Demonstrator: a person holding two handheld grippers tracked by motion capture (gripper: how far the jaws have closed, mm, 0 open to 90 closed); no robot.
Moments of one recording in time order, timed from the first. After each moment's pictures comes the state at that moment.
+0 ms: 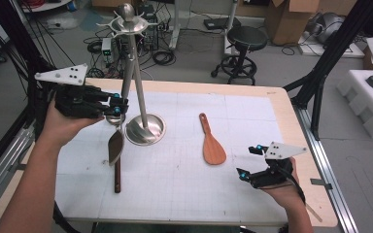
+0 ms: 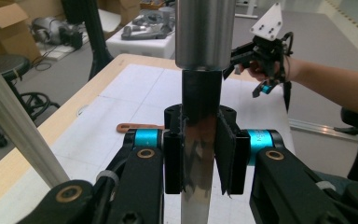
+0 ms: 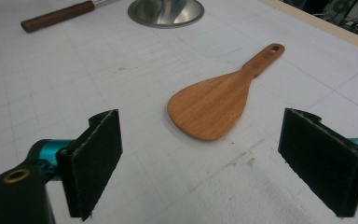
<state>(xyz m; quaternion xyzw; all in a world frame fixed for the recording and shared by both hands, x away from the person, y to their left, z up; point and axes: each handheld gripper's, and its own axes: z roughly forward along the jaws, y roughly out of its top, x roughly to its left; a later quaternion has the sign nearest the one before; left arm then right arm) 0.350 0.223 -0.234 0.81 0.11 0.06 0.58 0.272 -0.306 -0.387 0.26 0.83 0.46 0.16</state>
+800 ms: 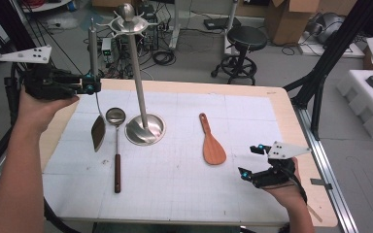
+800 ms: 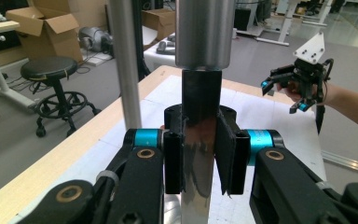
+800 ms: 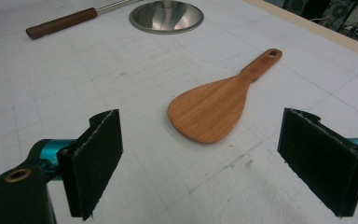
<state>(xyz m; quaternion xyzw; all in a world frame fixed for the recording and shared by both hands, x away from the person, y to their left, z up) 0.377 0.287 -0.221 0.77 0.18 0.10 0.60 0.271 -0.310 -0.384 0.26 0.83 0.47 0.16</state>
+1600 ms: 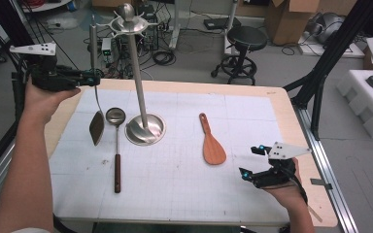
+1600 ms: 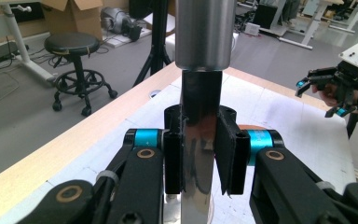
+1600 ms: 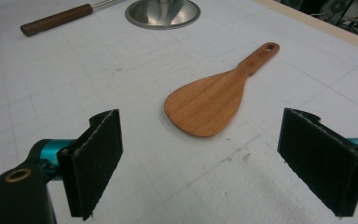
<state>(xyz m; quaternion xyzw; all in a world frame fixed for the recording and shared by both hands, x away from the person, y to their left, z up) 0.415 0.299 -0.241 0.78 0.24 0.09 0.58 0.271 -0.313 -0.387 0.27 0.83 0.47 0.16</state>
